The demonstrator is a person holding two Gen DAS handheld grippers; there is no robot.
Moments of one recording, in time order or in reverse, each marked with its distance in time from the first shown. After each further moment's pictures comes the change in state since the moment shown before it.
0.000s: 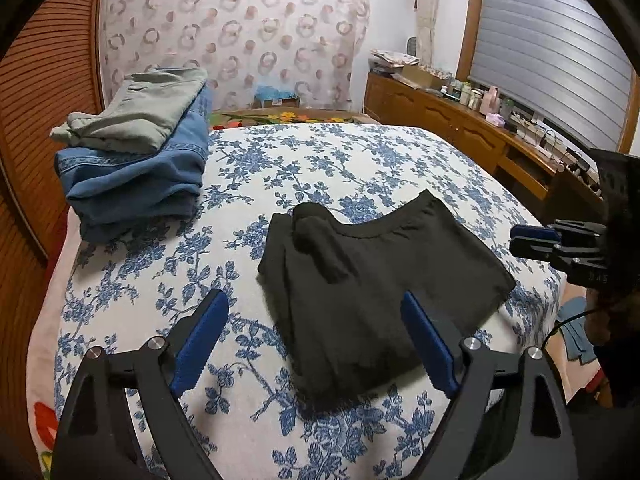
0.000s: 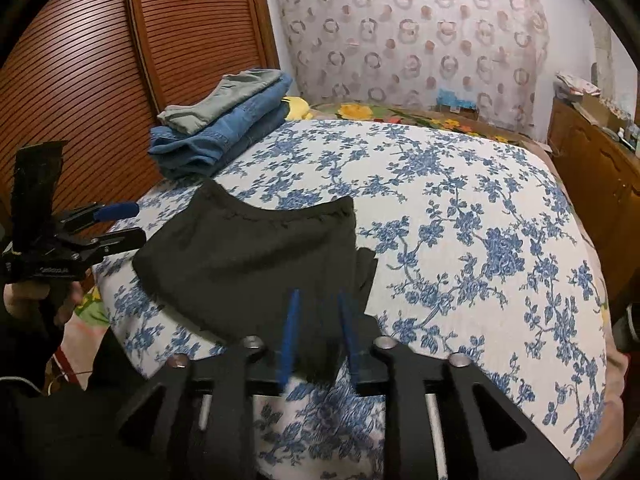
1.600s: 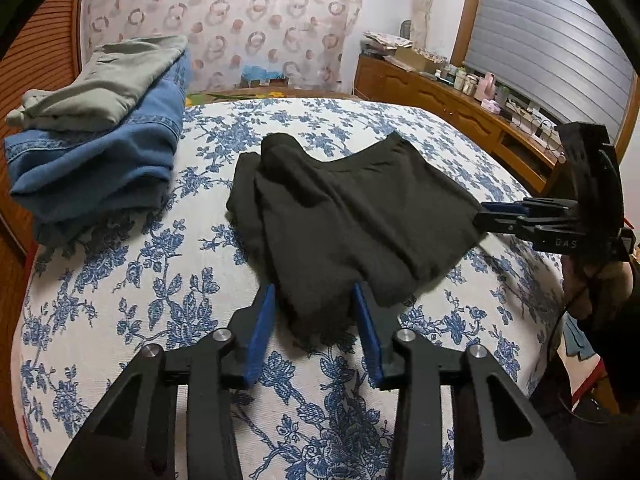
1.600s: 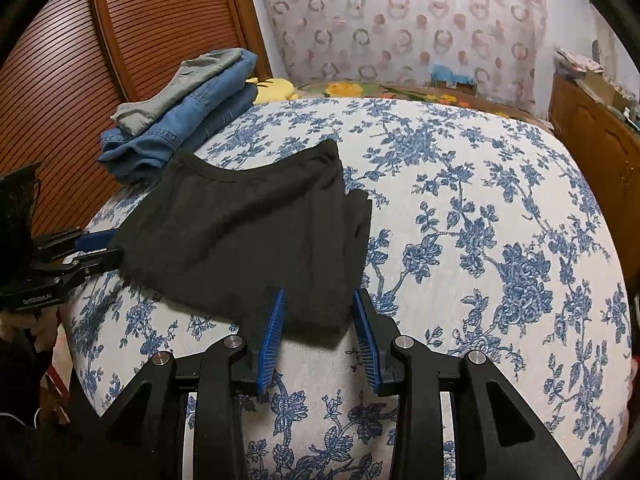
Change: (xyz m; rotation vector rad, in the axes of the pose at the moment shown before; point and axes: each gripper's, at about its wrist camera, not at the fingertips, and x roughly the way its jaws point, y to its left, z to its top) left arm 0.048 0.007 0.006 0.003 0.070 -0.052; right arm 0.076 -0.034 0.030 0.047 0.088 0.015
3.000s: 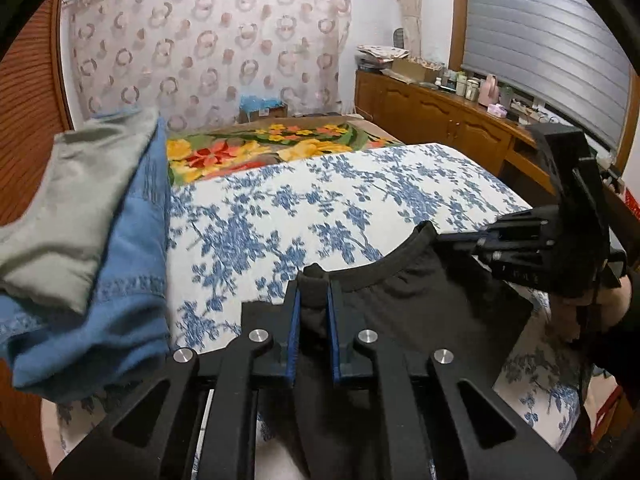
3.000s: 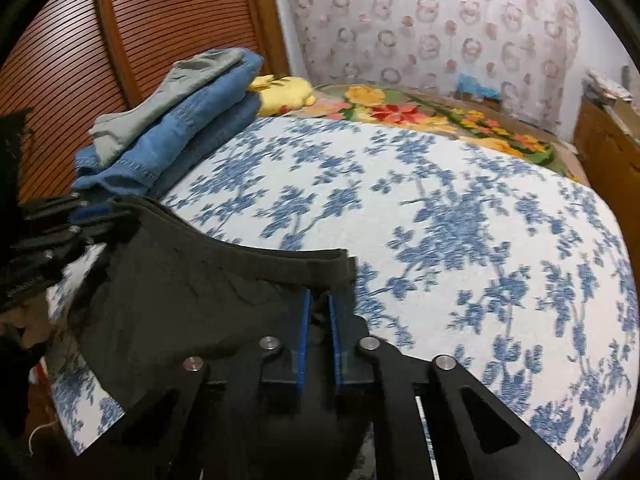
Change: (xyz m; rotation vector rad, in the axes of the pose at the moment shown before) left arm 0.029 -0.001 0.096 0.109 -0.071 0.066; right arm 0.076 -0.003 0.084 -0.064 -0.027 -0.047
